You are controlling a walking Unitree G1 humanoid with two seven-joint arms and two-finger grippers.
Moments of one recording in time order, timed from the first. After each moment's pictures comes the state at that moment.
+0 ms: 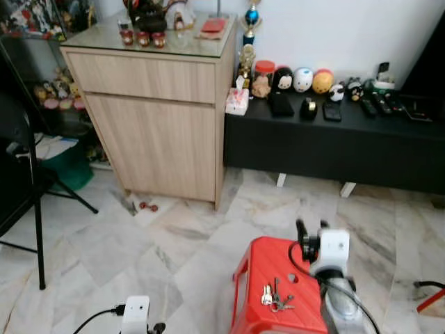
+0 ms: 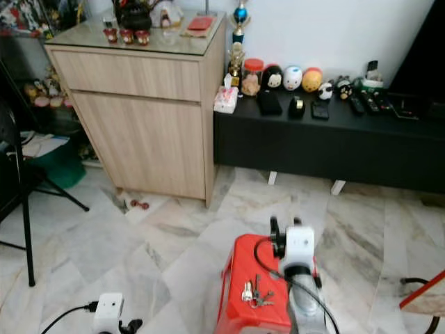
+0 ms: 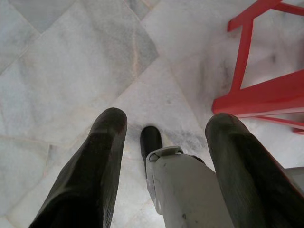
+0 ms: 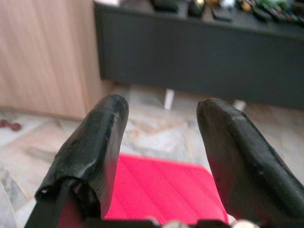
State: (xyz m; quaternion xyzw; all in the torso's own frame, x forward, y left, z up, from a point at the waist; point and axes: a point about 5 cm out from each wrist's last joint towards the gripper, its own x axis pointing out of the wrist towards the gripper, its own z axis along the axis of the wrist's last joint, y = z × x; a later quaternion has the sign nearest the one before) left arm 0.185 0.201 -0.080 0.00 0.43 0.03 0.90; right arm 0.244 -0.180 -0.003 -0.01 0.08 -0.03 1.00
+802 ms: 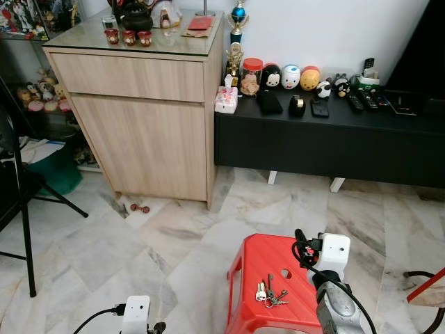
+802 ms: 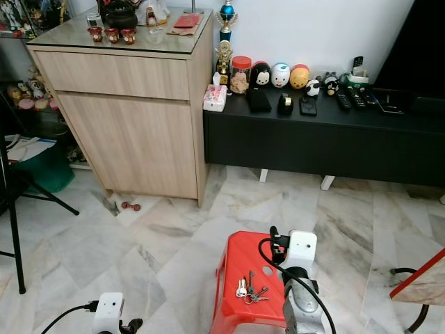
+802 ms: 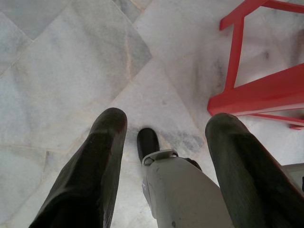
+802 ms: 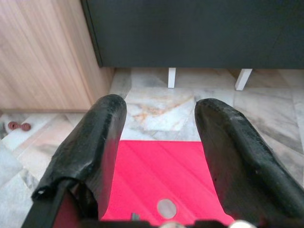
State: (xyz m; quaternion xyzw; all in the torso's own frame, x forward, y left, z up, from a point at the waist) left arm 0.184 0.201 -0.080 0.00 0.43 0.03 0.90; right arm 0.262 -0.168 -0.004 0.06 0.12 -0.02 0.99
